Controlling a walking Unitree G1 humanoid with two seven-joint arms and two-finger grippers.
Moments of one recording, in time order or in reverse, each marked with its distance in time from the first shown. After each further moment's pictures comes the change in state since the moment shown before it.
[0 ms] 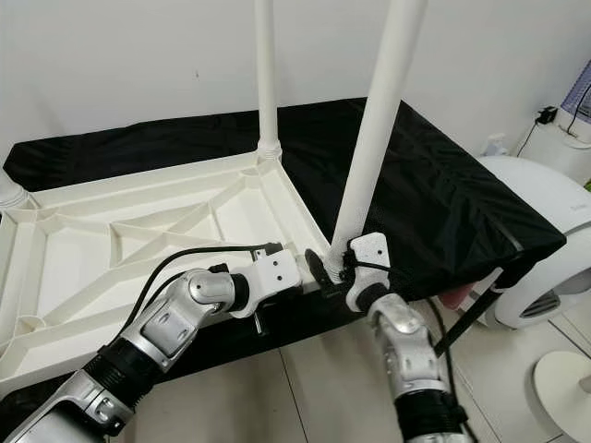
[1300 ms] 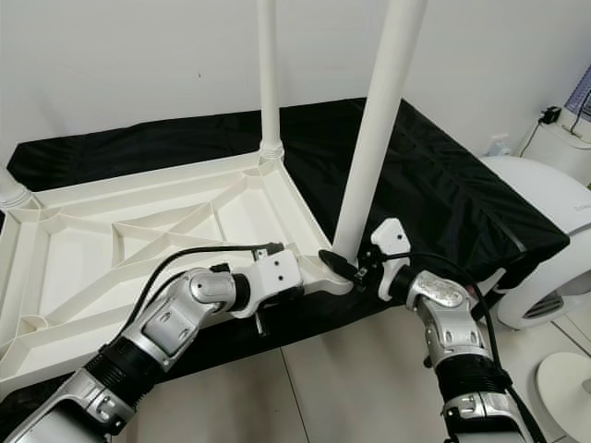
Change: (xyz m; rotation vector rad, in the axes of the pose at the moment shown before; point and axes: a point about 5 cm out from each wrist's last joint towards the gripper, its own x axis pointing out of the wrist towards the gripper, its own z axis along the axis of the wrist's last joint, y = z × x) left arm -0.001 0.002 -0.001 0.002 0.006 0.002; right arm -0.002 -0.028 0.013 -0.131 0.033 0.323
